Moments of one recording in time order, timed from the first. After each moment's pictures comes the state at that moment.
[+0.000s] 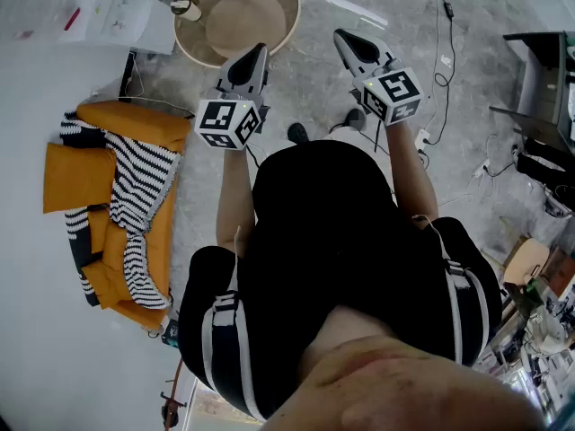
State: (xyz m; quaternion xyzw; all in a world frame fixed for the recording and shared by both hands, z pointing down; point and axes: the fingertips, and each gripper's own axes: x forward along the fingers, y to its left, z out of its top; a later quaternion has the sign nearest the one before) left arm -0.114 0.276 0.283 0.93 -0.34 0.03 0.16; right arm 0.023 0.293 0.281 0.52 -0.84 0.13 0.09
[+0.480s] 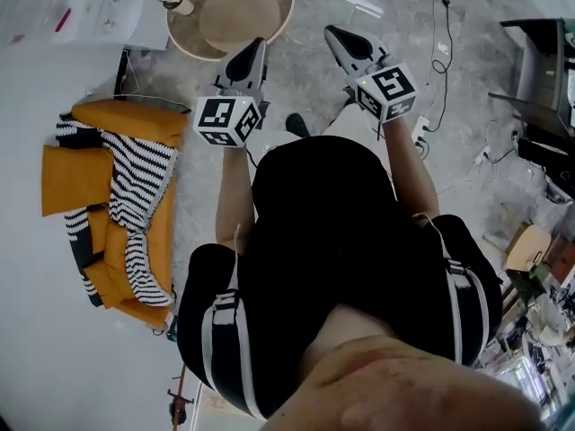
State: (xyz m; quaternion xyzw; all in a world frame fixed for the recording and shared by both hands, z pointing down) left arm -0.116 0.286 0.286 0.93 -0.34 0.03 0.17; right arm 0.002 0.305 0.285 0.51 -0.85 0.12 0.10
